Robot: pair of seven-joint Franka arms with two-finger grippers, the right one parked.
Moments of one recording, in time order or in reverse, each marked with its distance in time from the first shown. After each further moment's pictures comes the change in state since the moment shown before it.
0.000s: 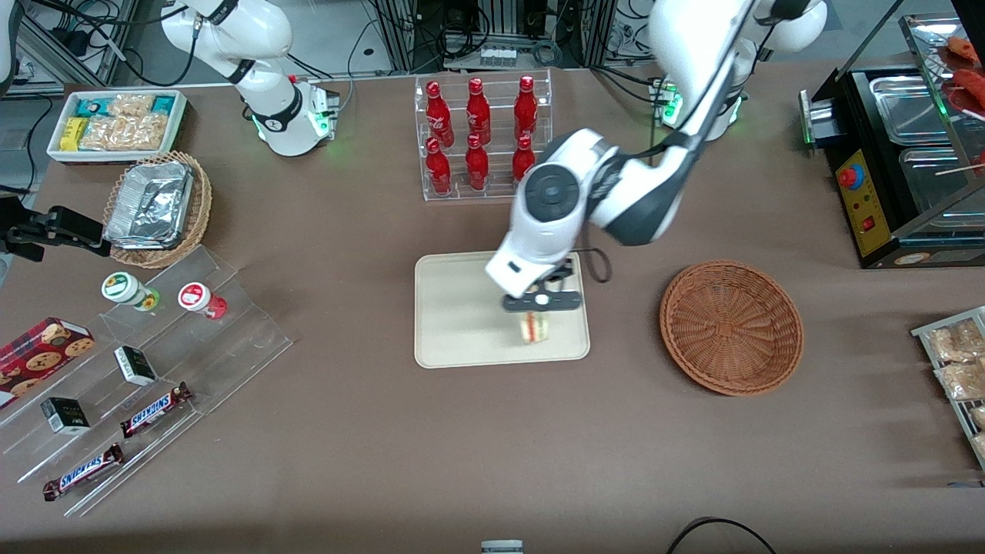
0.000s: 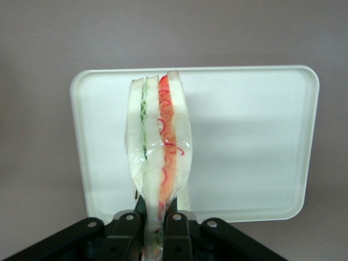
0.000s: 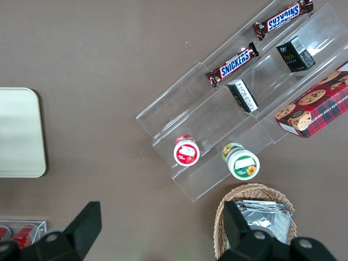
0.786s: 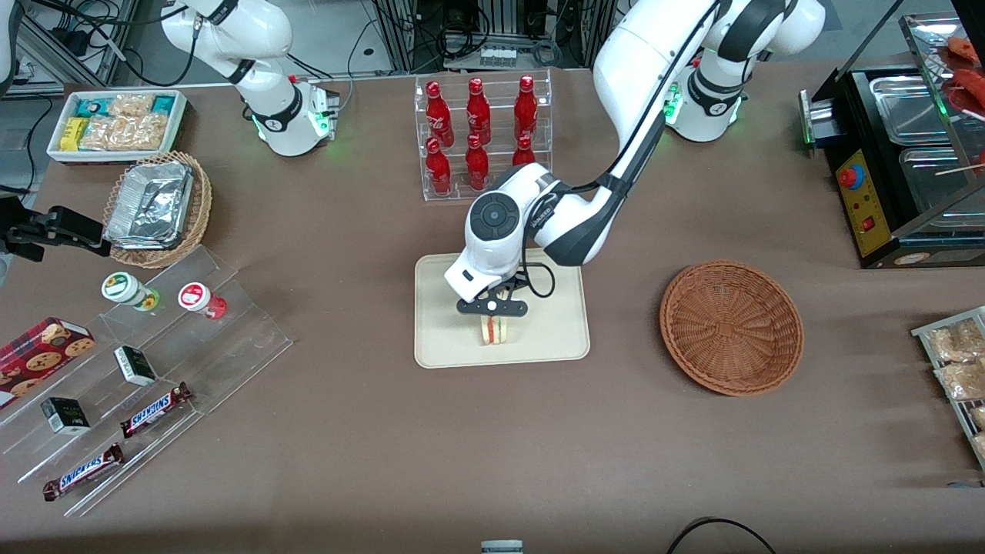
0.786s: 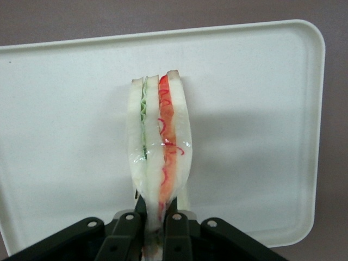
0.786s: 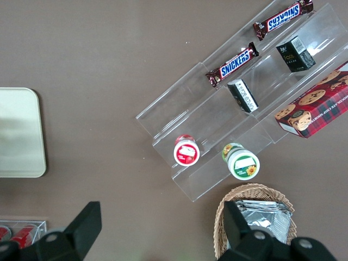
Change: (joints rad) arm -0.069 0.164 0.001 0.029 0.000 0.143 -0.004
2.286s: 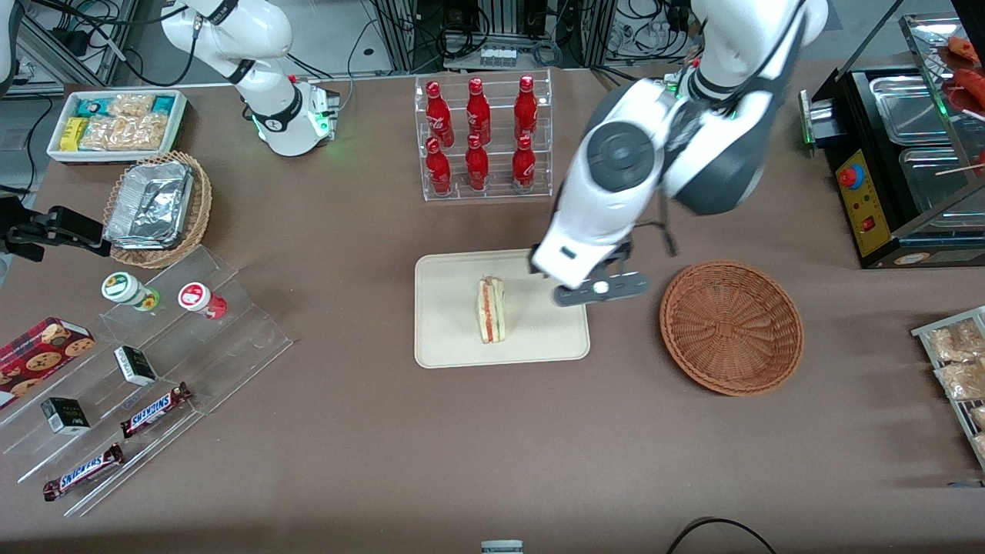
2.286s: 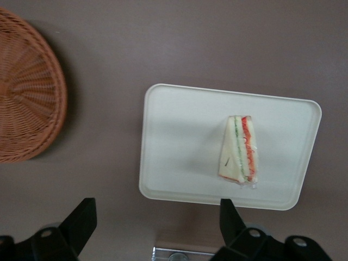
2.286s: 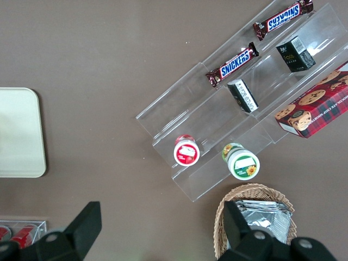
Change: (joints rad) arm 0.204 -0.362 0.024 0.041 0.000 -0.446 -0.022
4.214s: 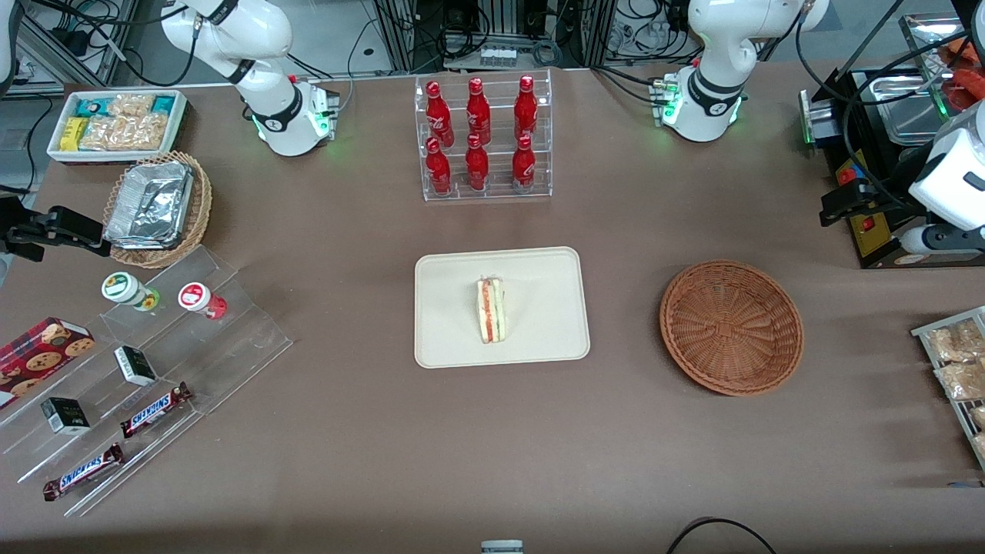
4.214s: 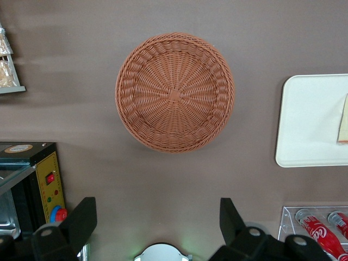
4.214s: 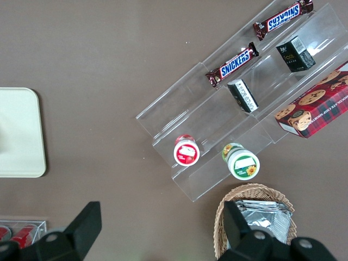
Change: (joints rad) arm 0.535 -0.327 0.007 -0.148 0.038 -0.245 0.692
